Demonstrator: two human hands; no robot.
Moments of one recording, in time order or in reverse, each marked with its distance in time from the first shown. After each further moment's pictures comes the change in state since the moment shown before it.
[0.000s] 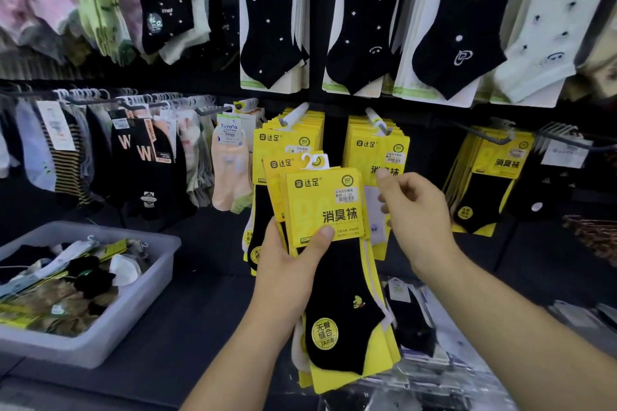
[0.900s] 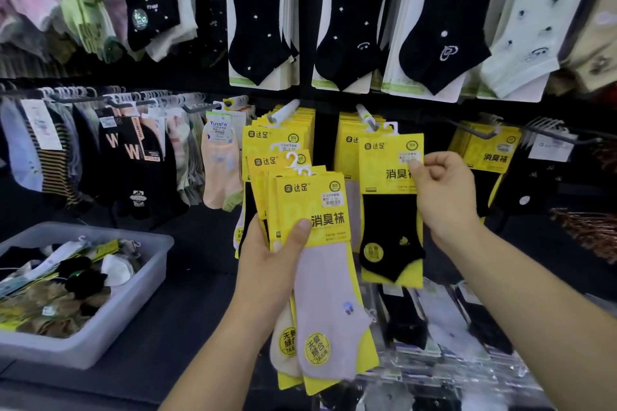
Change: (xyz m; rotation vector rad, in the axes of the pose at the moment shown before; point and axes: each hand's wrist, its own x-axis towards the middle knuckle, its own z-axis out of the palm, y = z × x) left_hand 0.000 0.004 -0.006 -0.004 -0.013 0.066; right_hand 0.042 0.014 -0.037 -0.013 0.203 -0.073
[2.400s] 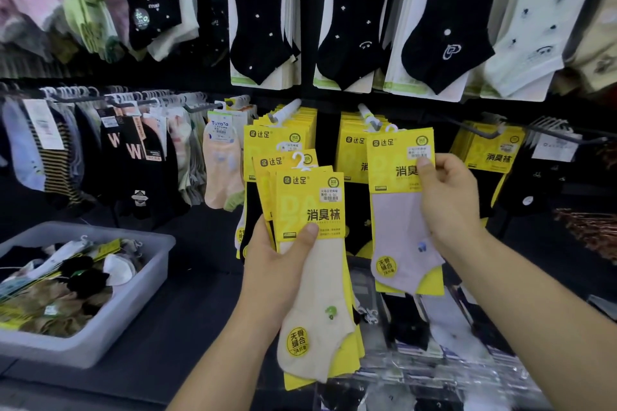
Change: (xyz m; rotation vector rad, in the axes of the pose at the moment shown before) left_hand 0.002 -0.009 0.002 -0.027 0.036 -0.028; right_hand -0.006 -0.002 -0.001 0.067 -0.014 0.012
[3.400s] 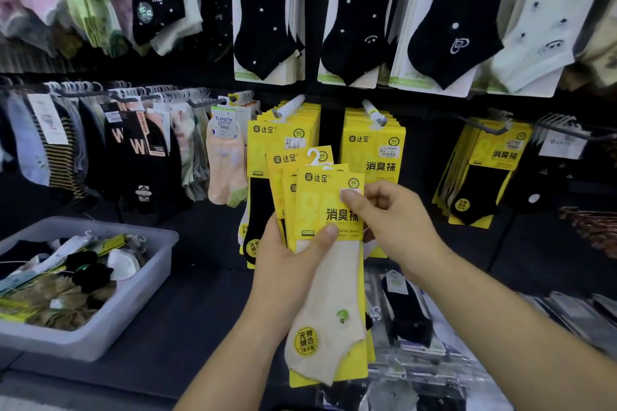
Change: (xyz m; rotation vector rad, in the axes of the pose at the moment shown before) left_hand -0.004 0.001 0.010 -0.027 -0.046 0.052; right_hand -0.058 -0.017 0.034 0.065 -0.414 0.177
